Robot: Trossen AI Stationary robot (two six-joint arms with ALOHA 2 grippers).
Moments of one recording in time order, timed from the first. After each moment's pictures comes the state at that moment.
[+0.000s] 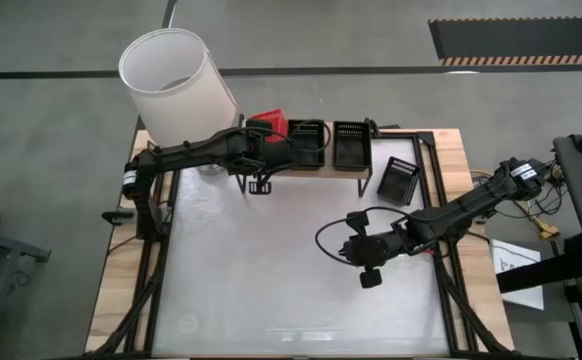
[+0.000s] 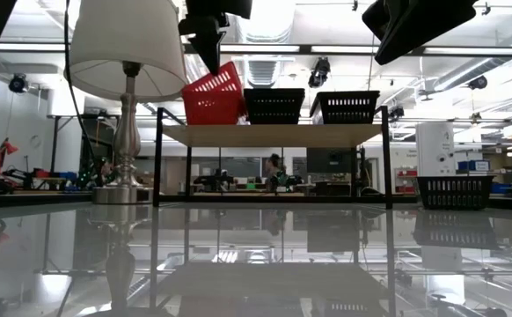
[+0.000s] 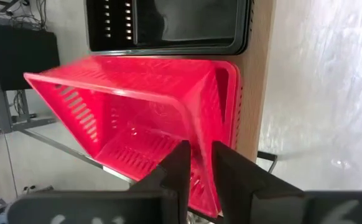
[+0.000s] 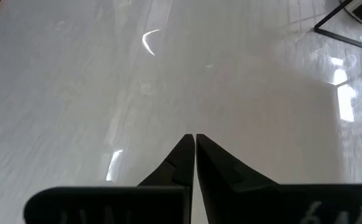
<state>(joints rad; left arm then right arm) 0.14 1.81 1.98 -1.42 -0.57 0.24 0.43 1.36 1.02 -0.55 0.26 0.07</state>
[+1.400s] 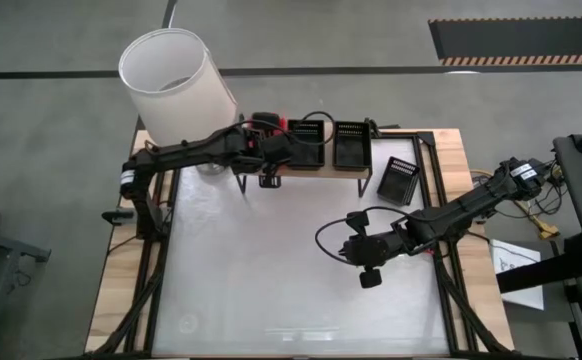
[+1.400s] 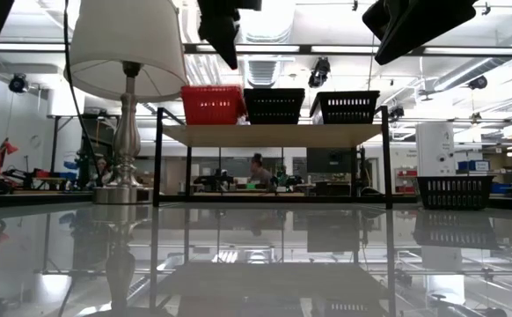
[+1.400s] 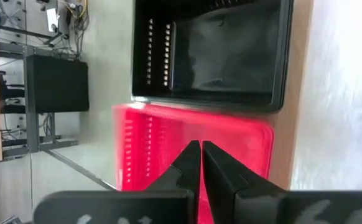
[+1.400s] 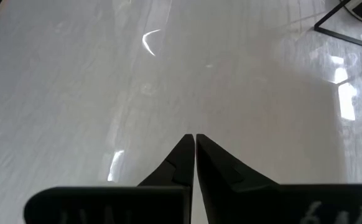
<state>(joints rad) 0.15 1.79 1.95 -1.21 -0.63 0.35 0.43 1.36 1.02 -0.55 0.26 0.08</state>
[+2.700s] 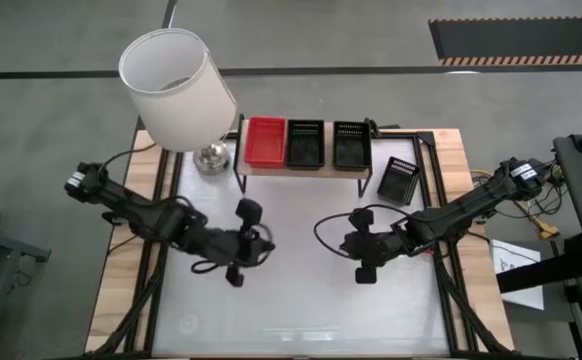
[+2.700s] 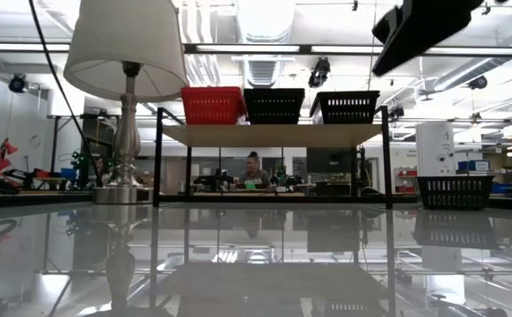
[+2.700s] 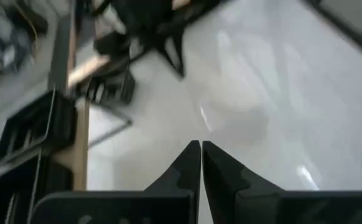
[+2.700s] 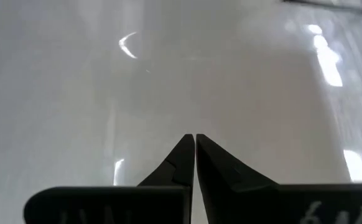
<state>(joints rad) -0.44 1.39 1.40 -0.67 -0.45 0.24 0.43 1.36 1.00 -0.55 0.34 0.25</state>
